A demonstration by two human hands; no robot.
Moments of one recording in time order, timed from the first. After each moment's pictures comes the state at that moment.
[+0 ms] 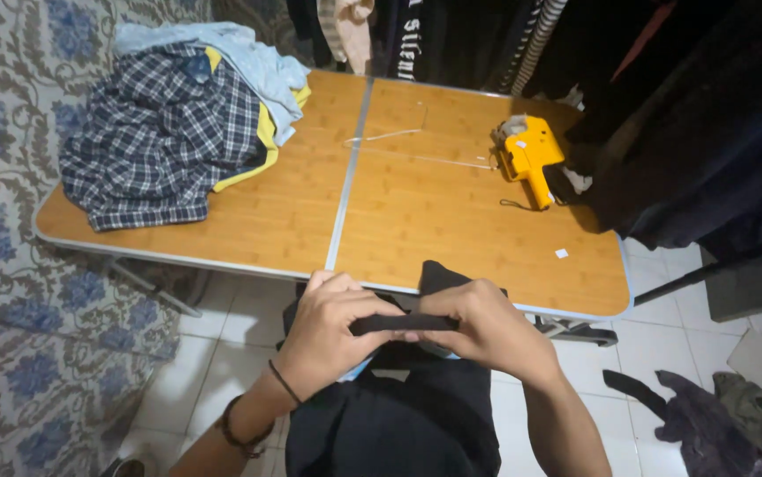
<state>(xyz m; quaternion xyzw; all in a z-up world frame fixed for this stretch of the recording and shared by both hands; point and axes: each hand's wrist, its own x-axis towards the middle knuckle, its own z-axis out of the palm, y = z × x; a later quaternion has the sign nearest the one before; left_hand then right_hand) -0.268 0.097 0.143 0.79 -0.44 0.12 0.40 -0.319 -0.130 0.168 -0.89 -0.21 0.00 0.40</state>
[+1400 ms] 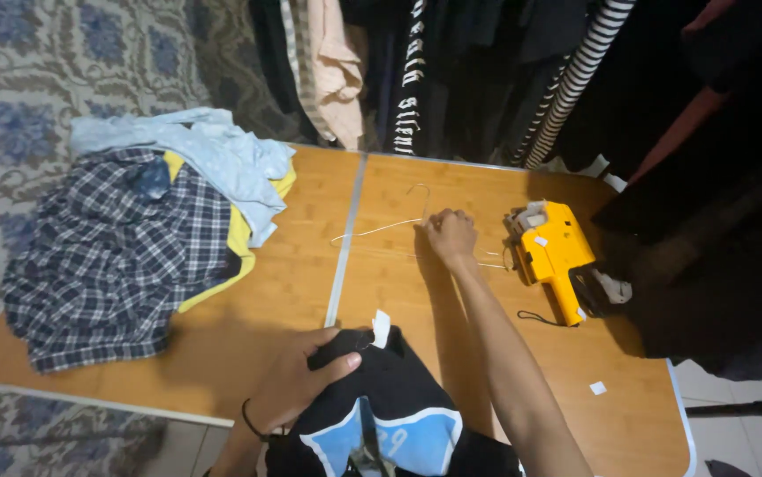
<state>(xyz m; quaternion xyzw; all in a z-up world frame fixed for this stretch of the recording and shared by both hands) -0.040 0.048 0.063 0.68 -0.12 -0.30 0.66 0.144 -0.292 -0.108 -0.94 0.17 -0.15 0.25</state>
